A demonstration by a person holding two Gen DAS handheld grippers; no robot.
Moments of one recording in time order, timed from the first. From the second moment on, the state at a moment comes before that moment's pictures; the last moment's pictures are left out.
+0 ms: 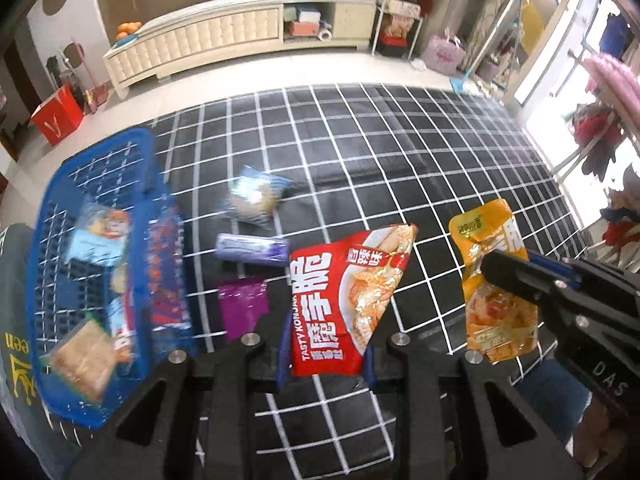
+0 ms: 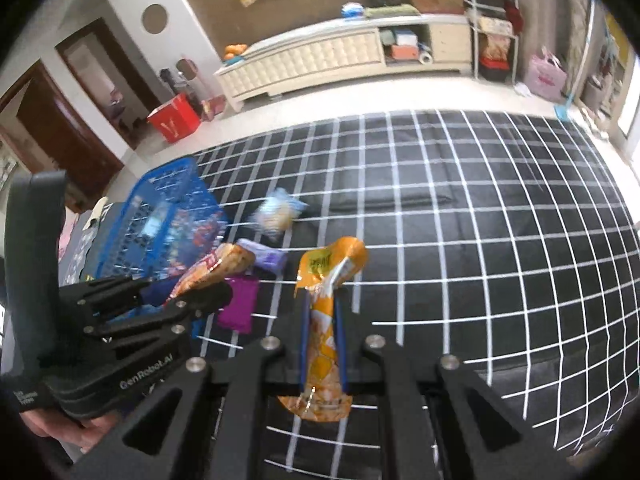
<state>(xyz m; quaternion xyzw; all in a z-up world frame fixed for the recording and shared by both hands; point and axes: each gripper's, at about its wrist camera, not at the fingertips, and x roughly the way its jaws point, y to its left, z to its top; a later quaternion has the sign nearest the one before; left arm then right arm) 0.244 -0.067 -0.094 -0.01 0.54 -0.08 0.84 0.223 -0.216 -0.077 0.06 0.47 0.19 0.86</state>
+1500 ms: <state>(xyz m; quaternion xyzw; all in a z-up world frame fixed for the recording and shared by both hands) 0.245 0.138 -0.123 -0.01 0.56 0.00 0.83 0.238 -0.009 -0.082 -0.01 0.50 0.29 0.82</state>
